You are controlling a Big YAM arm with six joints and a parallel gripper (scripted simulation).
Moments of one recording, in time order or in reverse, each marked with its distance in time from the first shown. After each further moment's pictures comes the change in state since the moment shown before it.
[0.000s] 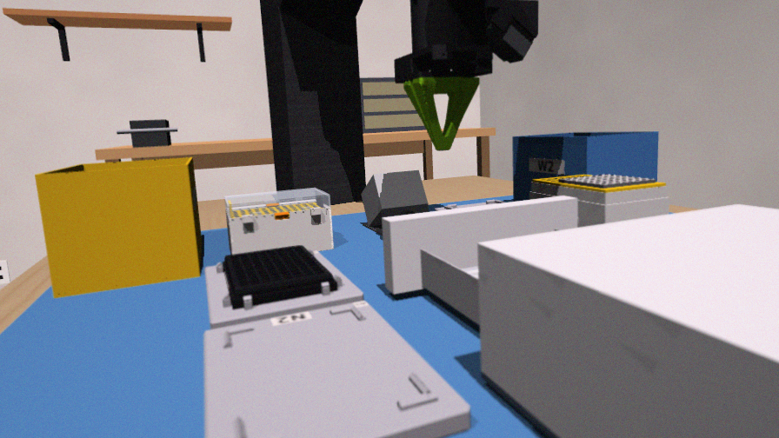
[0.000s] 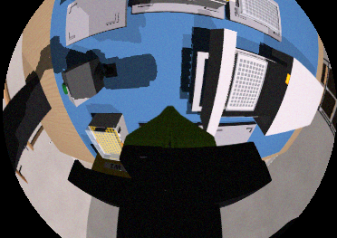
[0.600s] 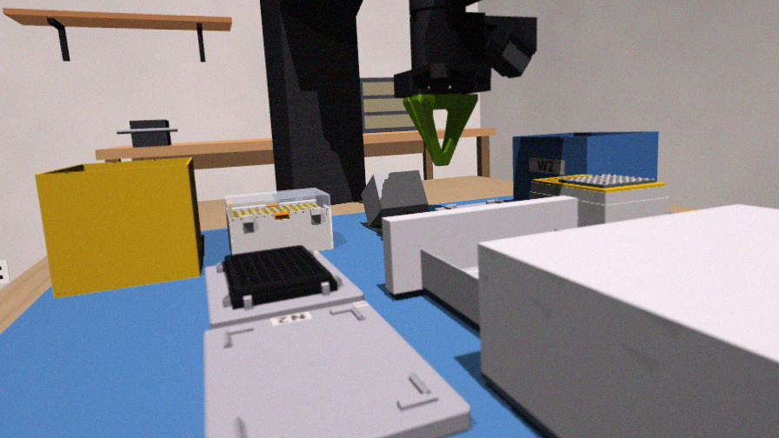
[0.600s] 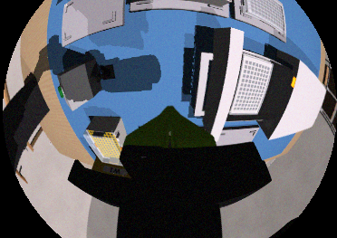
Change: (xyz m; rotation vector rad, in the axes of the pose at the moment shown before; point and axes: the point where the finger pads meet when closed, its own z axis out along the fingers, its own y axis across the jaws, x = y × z) arm 0.001 0.001 0.016 -0.003 0.002 0.002
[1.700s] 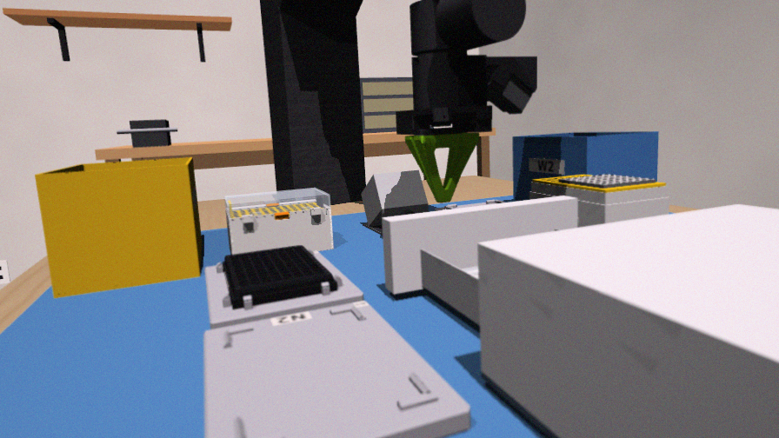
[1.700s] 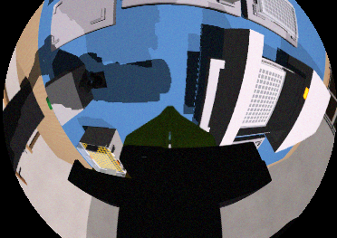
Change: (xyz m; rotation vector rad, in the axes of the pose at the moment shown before) arm -0.001 0.001 0.040 -0.002 -0.002 -0.001
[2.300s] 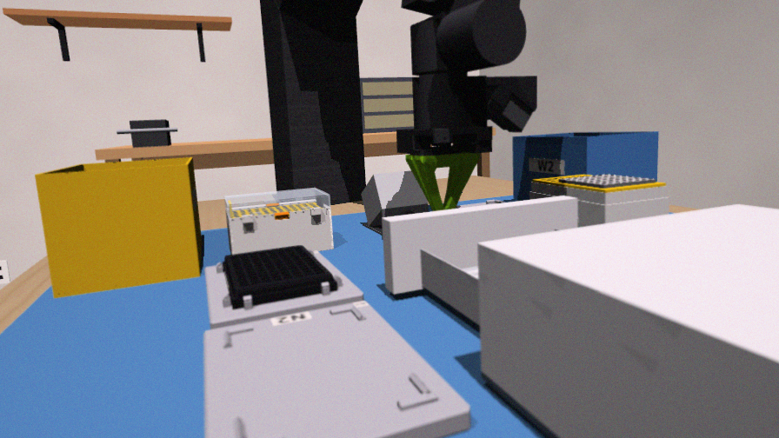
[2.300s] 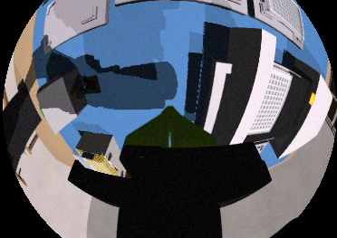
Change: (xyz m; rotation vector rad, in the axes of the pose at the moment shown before) arm 0.001 -0.001 0.020 0.002 0.001 0.001
